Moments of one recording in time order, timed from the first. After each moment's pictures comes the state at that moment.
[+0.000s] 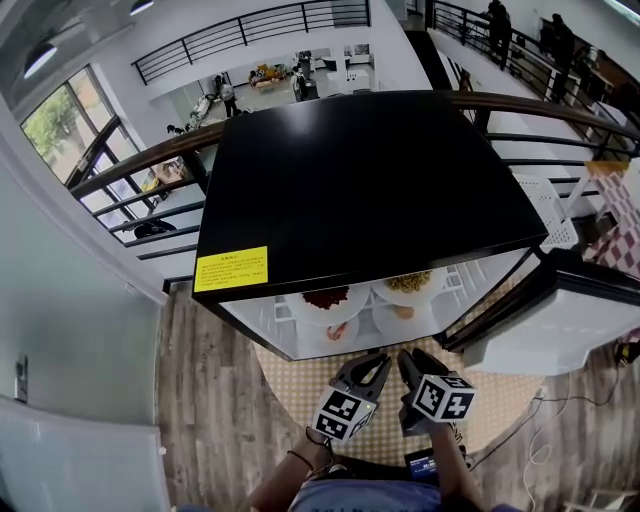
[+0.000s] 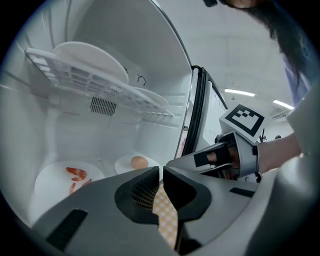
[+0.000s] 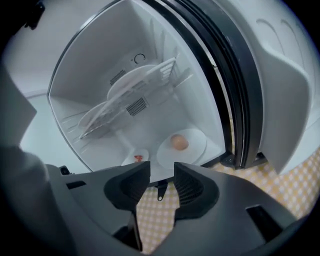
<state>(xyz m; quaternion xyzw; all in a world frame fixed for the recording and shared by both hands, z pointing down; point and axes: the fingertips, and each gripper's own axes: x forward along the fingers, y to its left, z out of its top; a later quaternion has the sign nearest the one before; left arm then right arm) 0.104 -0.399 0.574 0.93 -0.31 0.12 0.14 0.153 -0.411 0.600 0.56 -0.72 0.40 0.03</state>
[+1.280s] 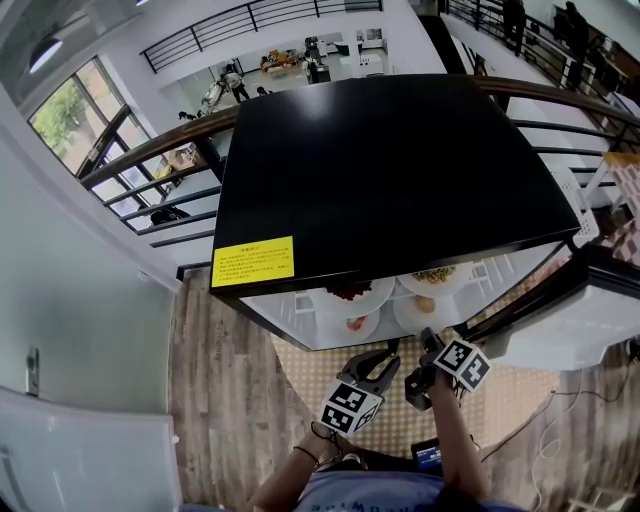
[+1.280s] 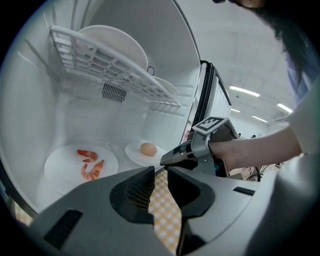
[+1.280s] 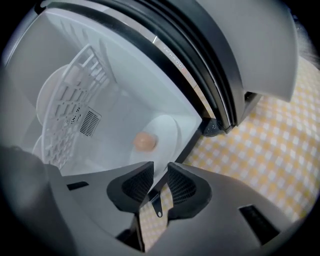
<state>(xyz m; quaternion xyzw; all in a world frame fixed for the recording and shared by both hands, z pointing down) 0.074 -0.394 0.605 0.92 -0.30 0.16 0.18 0.178 -0.446 0.662 0.62 -0.54 0.56 -0.09</state>
